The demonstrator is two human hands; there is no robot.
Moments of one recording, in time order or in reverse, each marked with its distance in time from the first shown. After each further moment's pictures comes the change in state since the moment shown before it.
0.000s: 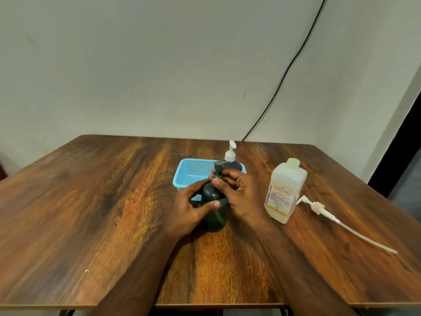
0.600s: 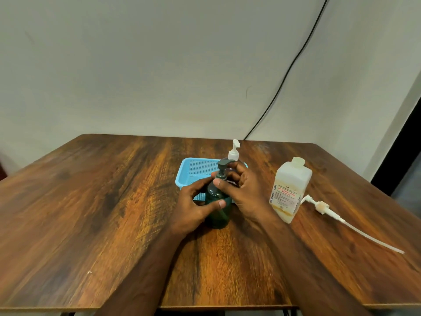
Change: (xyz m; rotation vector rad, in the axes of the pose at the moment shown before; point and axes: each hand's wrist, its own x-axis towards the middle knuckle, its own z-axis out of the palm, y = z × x) left_hand 0.003 0.003 0.000 -0.040 -0.003 0.022; right_hand -0.004 -0.018 0.001 0.165 -0.062 0.094
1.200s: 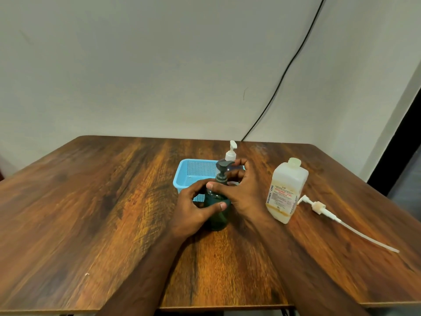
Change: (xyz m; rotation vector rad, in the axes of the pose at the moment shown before) left_hand -0.005 0.007 0.009 0.085 0.070 0.043; right_hand 0.001 0.000 0.002 -0.108 0.182 -0.025
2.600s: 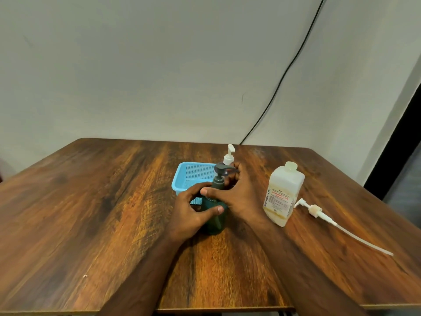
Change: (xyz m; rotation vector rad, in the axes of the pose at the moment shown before) left_hand -0.002 0.003 -0.001 0.013 0.002 -0.010; right_hand -0.001 -0.010 -0.003 -0.159 -0.051 -0.012
